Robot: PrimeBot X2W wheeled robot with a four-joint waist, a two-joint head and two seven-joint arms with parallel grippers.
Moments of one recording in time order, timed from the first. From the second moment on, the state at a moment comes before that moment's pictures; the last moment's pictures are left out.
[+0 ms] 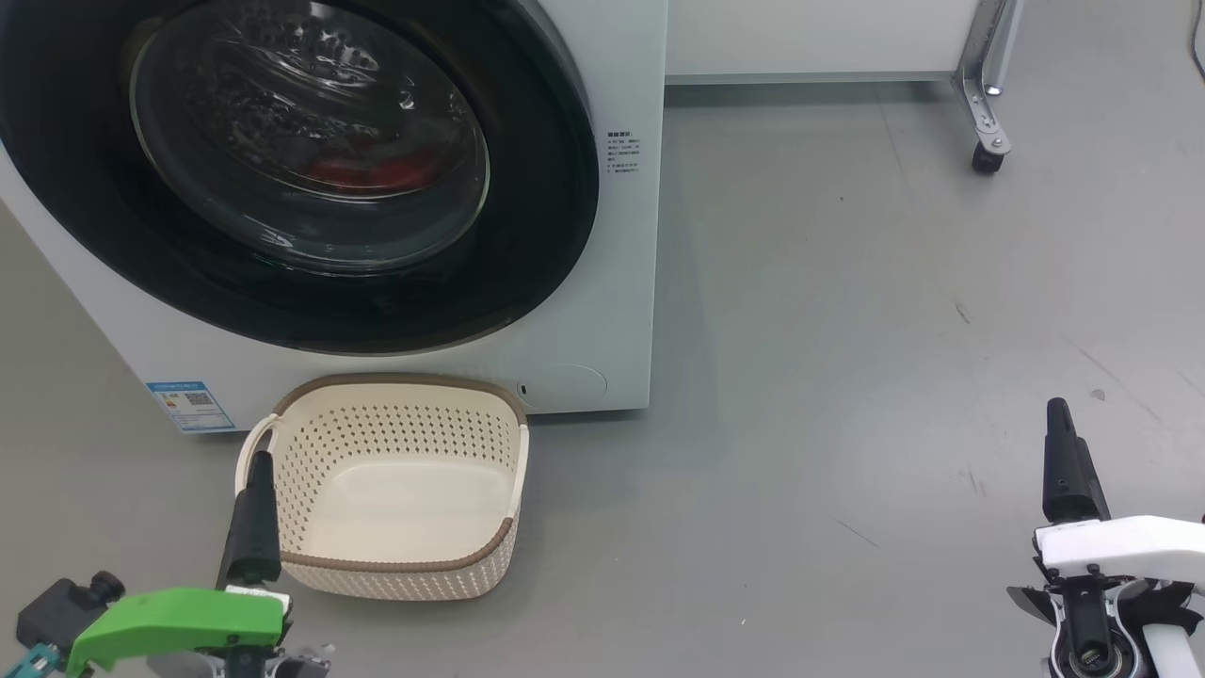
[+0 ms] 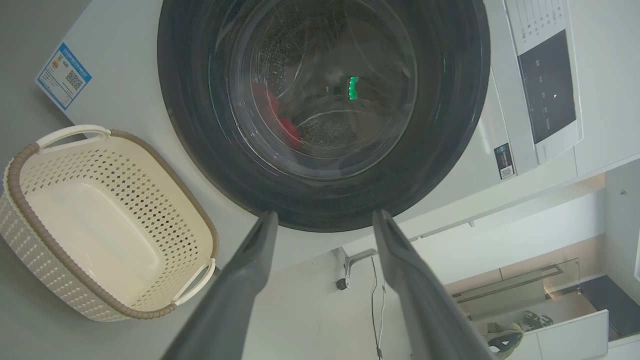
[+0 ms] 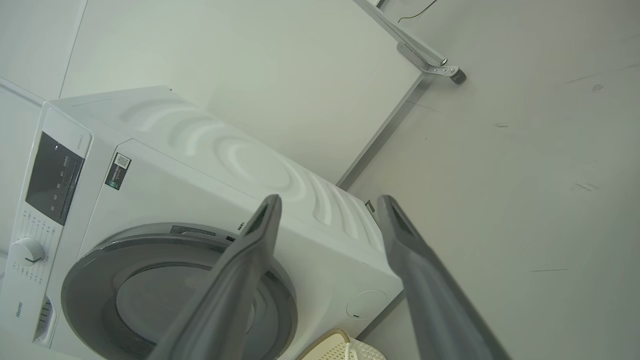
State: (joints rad) left arm -0.02 0.05 -0.06 0.18 -1.34 -0.12 -0.10; right arm 0.01 -0.05 -0.06 0.13 1.13 0.11 -0.09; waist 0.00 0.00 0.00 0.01
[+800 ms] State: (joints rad) left arm -0.02 0.05 -0.13 0.19 -0.82 -0.10 -0.16; right arm 0.02 -0.07 0.04 0.12 0.77 0.06 -0.15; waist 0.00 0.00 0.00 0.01
